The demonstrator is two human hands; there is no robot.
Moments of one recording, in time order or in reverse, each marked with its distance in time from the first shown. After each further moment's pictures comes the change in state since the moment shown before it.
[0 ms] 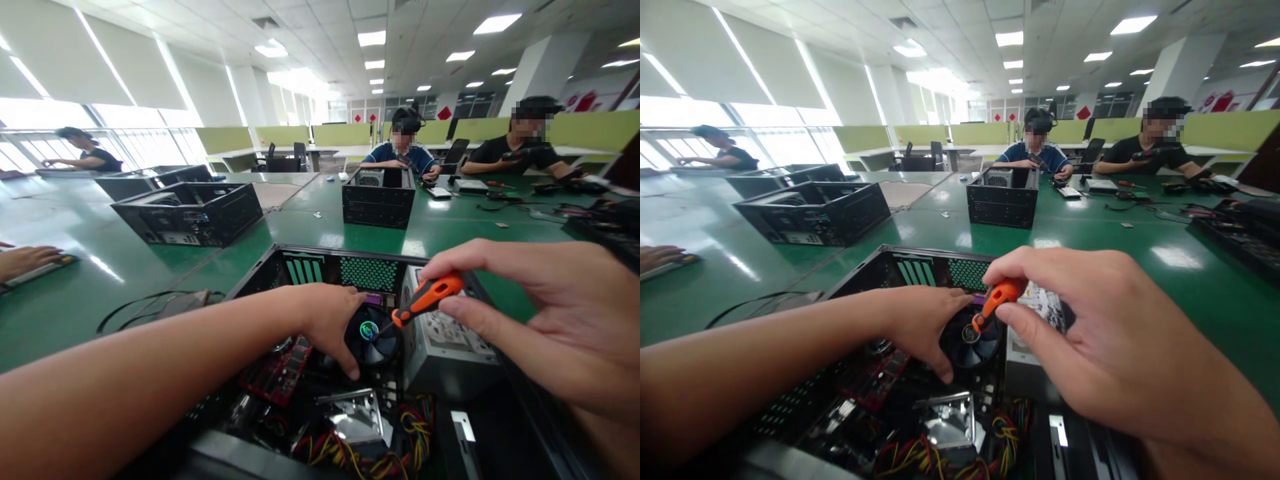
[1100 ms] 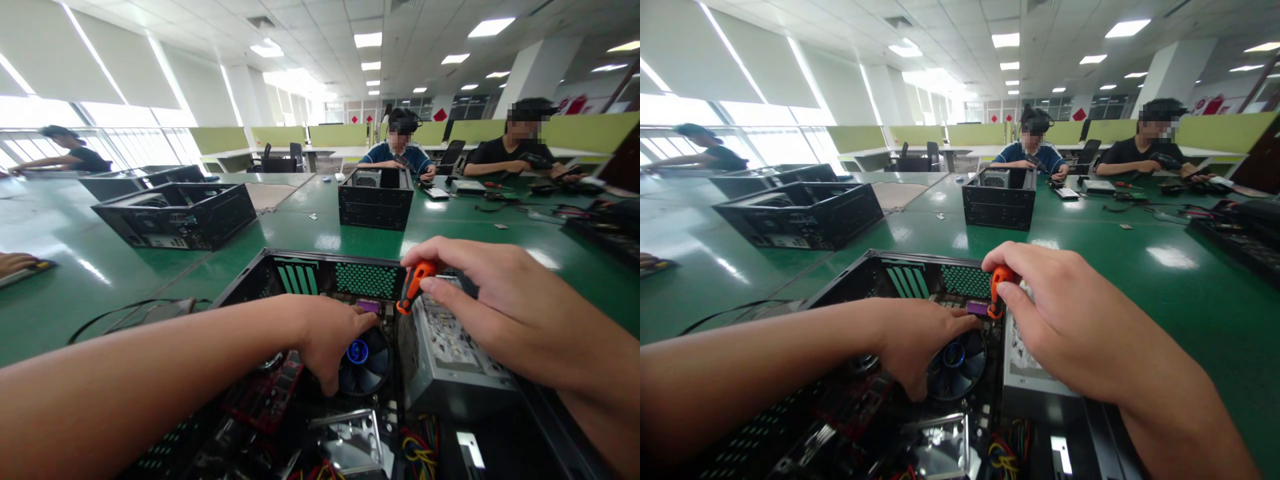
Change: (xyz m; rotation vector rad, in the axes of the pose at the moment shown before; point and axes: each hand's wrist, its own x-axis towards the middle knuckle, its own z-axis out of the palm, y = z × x) left_hand 0.015 0.001 -0.013 0.055 -0.175 0.107; right_hand 0.027 0.032 0.033 0.010 -0.089 0.098
